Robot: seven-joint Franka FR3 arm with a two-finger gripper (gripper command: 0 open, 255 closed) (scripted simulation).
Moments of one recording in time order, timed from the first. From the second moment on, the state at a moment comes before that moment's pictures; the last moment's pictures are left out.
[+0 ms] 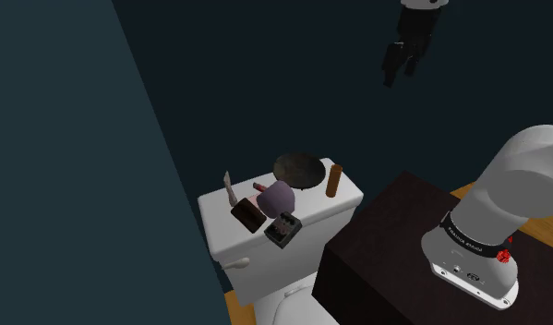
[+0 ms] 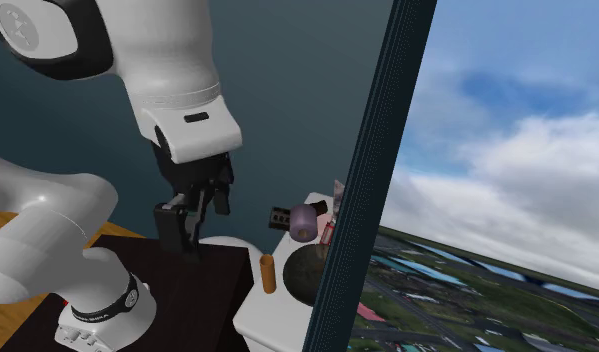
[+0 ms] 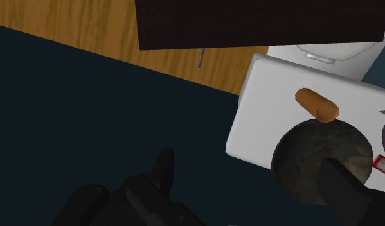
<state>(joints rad) 0.01 -0.77 -0.04 -2.43 -0.10 1.66 0.05</state>
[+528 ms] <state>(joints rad) 0.09 -0.63 -0.02 -2.43 -0.06 1.83 -0.01</state>
